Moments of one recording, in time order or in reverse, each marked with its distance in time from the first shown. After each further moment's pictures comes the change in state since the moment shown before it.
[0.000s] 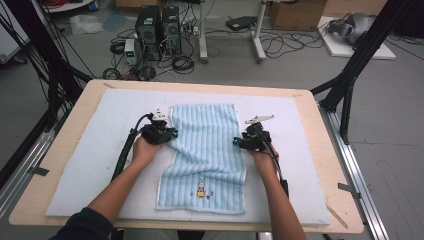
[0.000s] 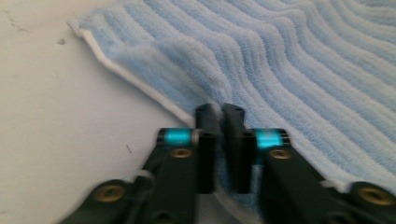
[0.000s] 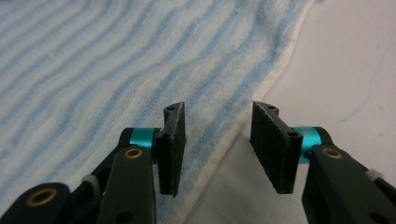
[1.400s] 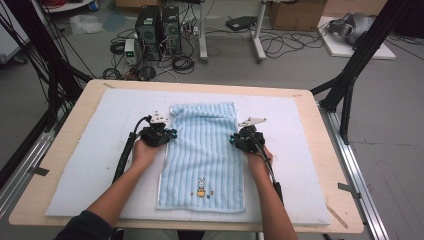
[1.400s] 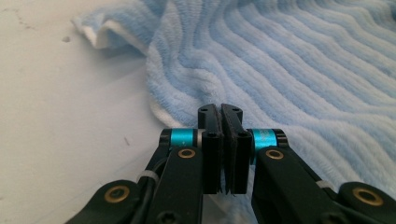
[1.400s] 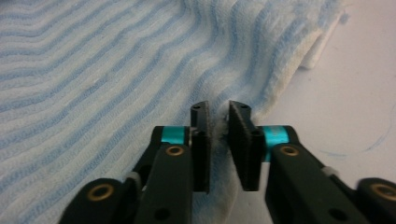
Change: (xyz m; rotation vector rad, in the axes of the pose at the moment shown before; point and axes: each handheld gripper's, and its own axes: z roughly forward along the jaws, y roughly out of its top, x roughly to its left) left arm -0.003 -0.004 -0.002 -0.031 0.044 -0.026; right arm 0.016 0.002 0.008 -0.051 -0.020 -0.046
